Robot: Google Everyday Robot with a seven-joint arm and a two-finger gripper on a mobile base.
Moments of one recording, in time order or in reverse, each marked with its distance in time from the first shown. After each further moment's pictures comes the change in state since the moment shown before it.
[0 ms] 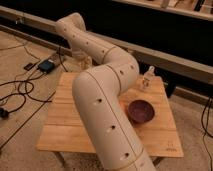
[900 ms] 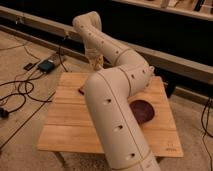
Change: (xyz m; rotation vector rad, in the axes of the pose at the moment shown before) arm 0.019 -0.050 0.011 -0.042 0.025 0.198
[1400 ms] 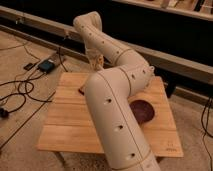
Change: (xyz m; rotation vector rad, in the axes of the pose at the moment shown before) arm -0.001 0.003 -0.001 -0.001 -0.001 -0.003
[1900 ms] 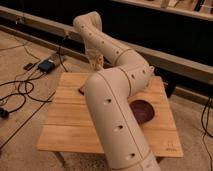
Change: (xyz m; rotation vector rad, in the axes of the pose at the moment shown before) arm 0.003 -0.006 0.007 0.006 0.017 0.026
